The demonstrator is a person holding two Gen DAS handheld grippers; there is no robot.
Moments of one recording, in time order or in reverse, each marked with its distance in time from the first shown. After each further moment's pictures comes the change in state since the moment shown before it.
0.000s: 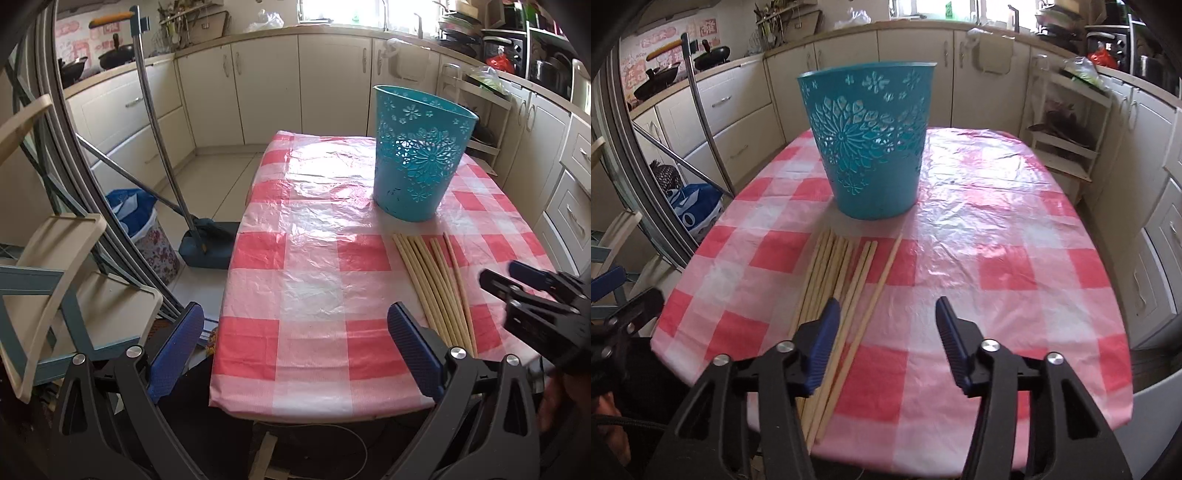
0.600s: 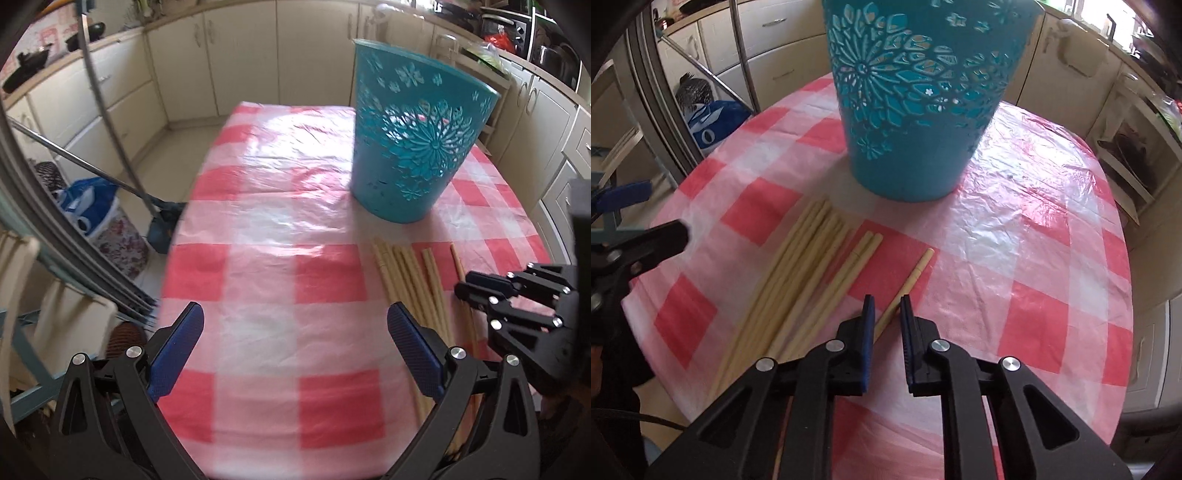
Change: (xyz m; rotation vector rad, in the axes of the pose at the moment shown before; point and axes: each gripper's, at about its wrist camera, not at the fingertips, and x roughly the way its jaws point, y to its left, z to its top) left arm 0.073 -0.042 0.043 0.026 0.148 -0.072; right arm 0.065 -0.013 0.032 -0.295 0.211 0.096
